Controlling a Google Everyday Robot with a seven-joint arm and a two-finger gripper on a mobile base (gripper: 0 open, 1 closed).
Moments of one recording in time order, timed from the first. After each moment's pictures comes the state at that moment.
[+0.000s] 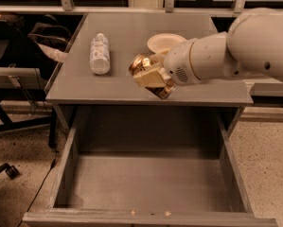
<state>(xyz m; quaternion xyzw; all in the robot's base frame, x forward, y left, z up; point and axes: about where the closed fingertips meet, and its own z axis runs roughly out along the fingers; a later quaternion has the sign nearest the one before) 0.561 -0.020 0.921 -0.46 0.74 0.19 0.46</state>
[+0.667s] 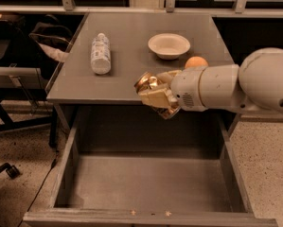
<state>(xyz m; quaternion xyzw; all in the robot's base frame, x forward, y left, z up) 0.528 -0.034 0.891 -0.41 0.75 0.21 0.47</state>
